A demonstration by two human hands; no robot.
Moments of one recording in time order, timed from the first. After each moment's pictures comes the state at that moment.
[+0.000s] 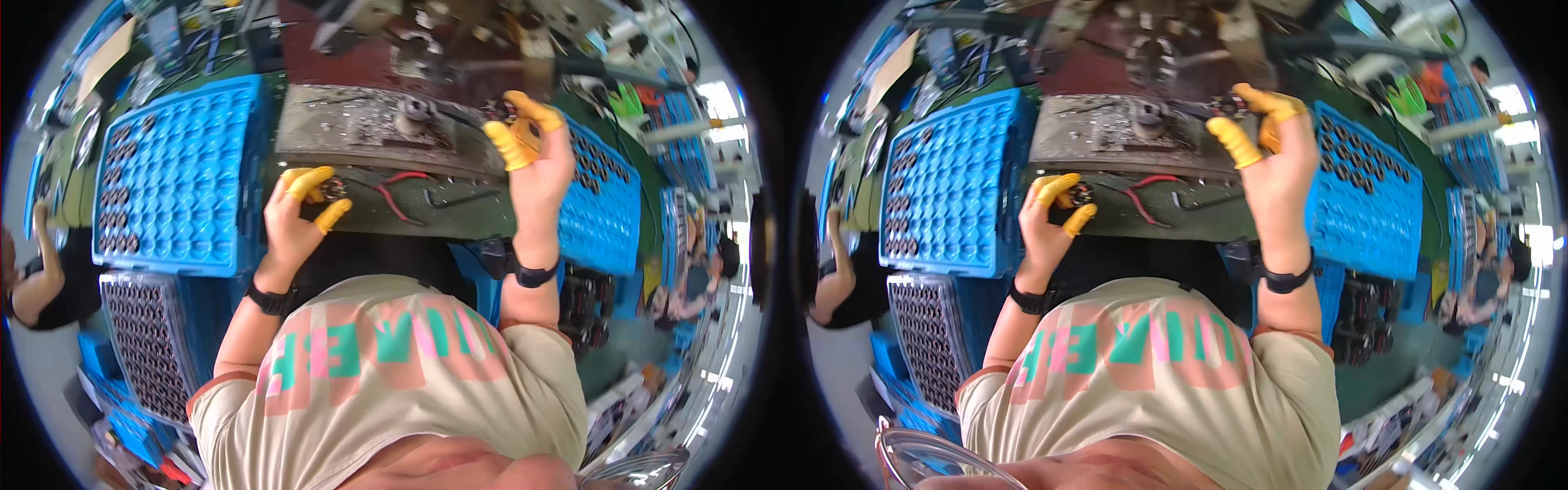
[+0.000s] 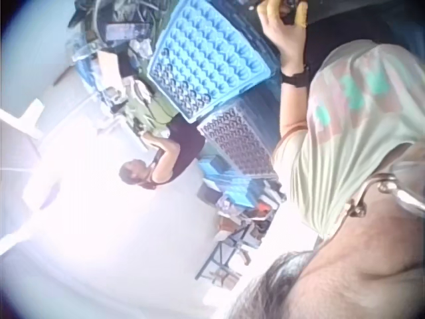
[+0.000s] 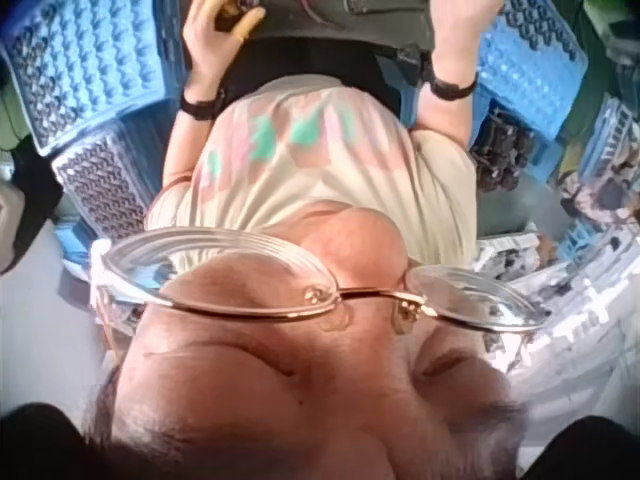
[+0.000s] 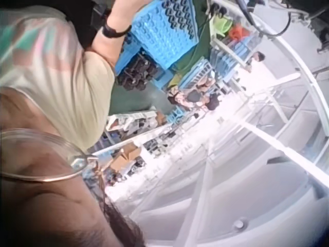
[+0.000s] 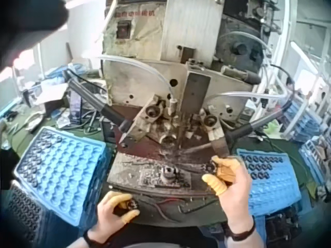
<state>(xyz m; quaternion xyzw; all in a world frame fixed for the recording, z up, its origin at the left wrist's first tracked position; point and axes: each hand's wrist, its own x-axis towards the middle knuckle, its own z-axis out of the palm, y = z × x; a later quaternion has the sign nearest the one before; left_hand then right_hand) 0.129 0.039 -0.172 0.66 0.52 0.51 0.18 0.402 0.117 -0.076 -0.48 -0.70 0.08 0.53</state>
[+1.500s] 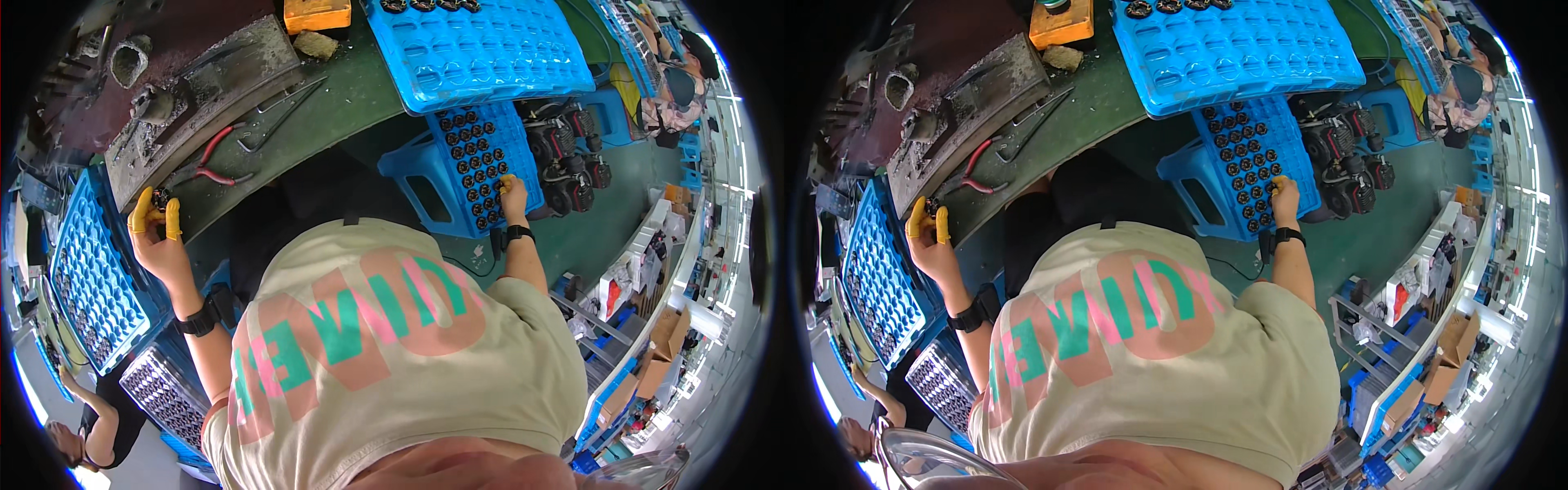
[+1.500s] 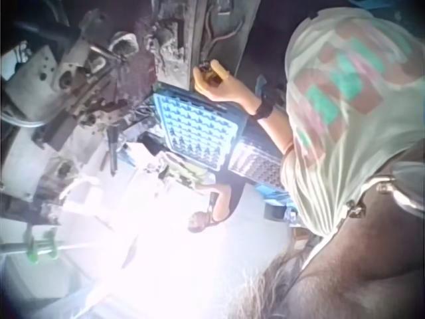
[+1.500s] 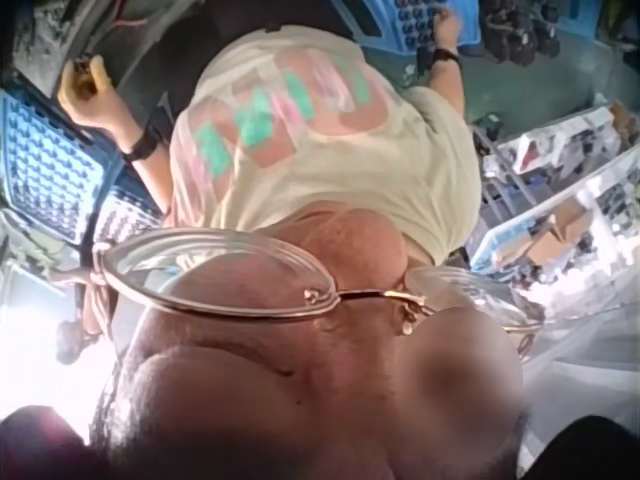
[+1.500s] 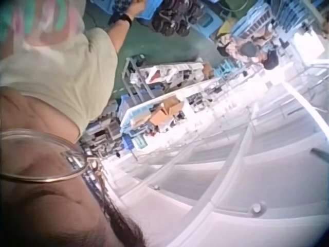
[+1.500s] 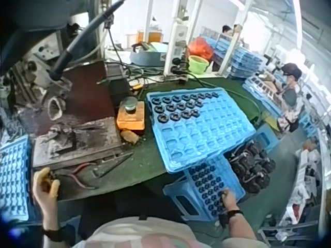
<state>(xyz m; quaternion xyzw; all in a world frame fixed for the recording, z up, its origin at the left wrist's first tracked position) 0.125 0.050 -0.204 0.65 0.54 0.51 0.18 0.752 -0.206 -0.427 -0.90 -0.40 0.06 0.17</state>
